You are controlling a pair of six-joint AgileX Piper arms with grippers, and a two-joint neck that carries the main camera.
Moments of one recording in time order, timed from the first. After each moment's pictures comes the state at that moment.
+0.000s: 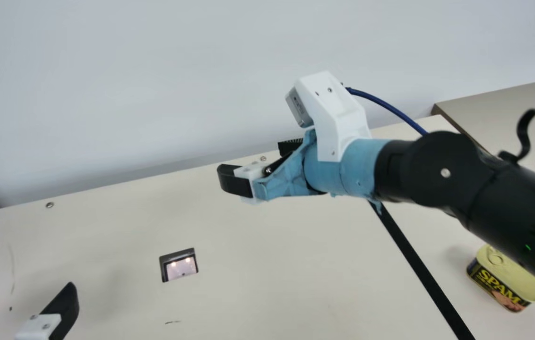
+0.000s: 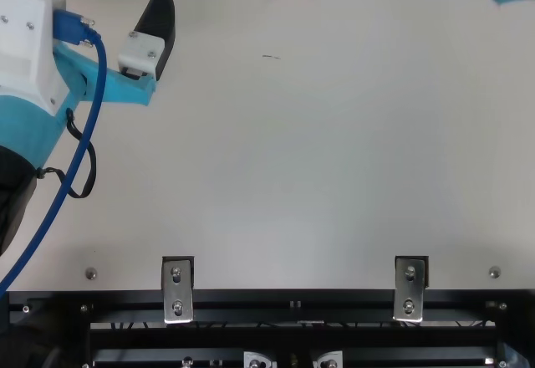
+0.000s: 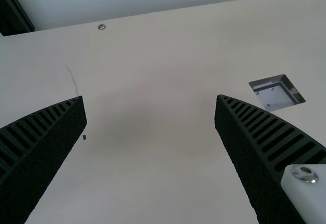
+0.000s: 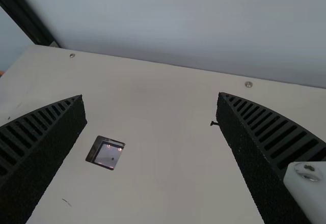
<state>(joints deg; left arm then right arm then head) -15.9 77.2 -29.5 14.9 -9.5 -15.7 8.5 78.6 -60.5 37.9 20.6 -33.2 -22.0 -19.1</state>
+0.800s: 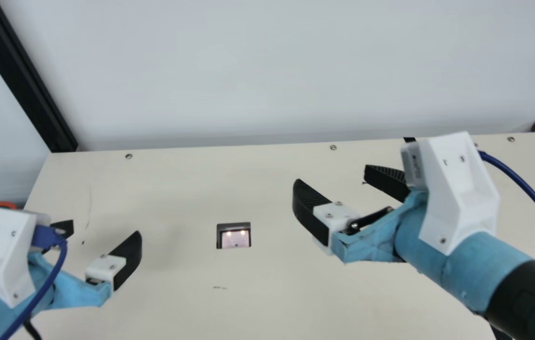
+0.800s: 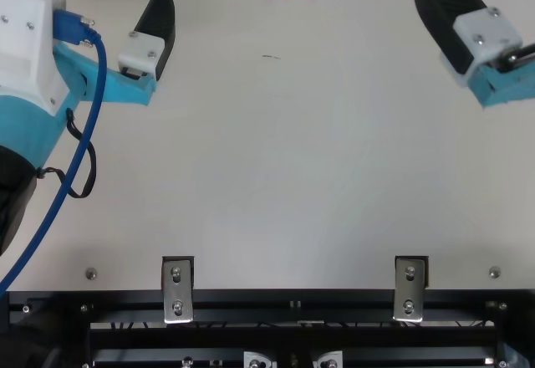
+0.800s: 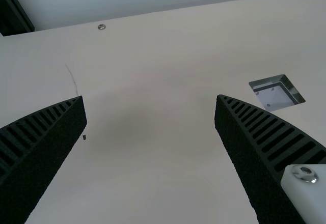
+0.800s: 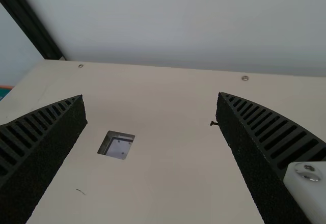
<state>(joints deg) -15.9 77.2 -29.5 14.9 -9.5 -15.7 15.1 63.7 -42.4 36.9 6.6 -27.9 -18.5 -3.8</state>
